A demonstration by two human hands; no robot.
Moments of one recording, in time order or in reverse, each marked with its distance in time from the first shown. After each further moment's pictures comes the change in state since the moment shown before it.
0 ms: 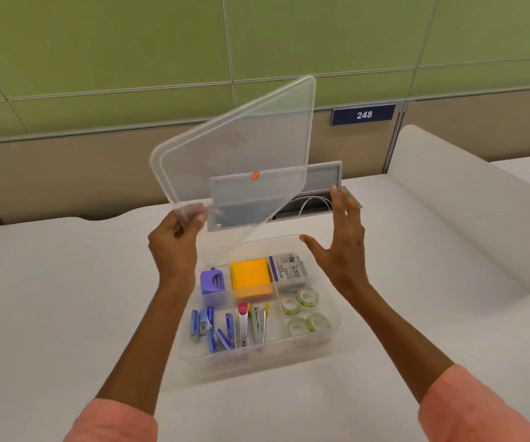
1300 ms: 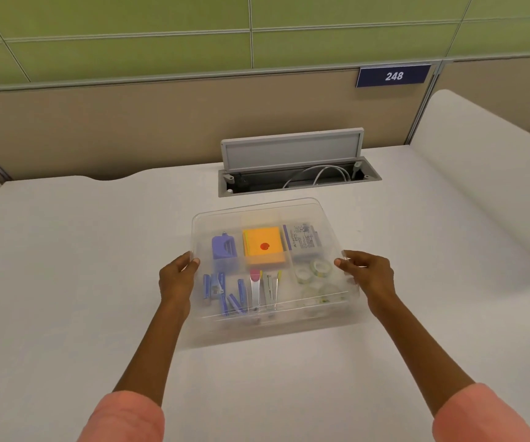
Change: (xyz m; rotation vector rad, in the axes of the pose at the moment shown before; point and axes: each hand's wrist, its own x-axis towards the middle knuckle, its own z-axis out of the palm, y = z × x) left_hand -0.037 -0.113 -0.066 0.233 0.060 -0.602; right_hand -0.072 0.071 0.017 0.408 -0.225 0.828
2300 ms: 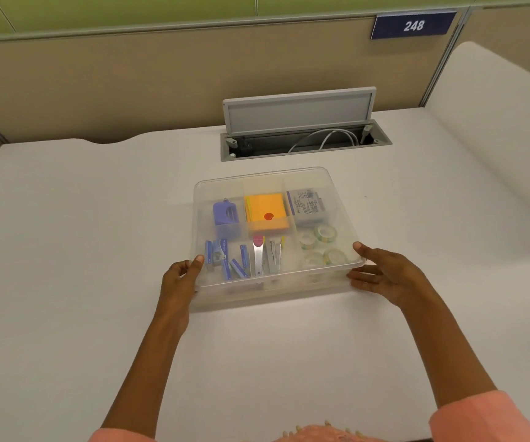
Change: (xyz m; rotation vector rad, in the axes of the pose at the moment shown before) left_hand -0.057 -0.039 -0.033 -0.001 -0.116 -0.107; right_hand -0.036 0.008 -0.026 0.249 -0.200 0.475
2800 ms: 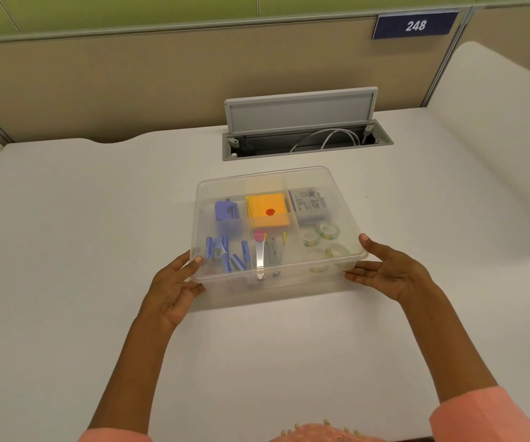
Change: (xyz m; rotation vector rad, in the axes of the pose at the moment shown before) left_hand -0.006 0.014 -0.013 -0.350 -0.208 -0.104; right_hand 0.000 -0.005 0.000 0.238 -0.089 0.074
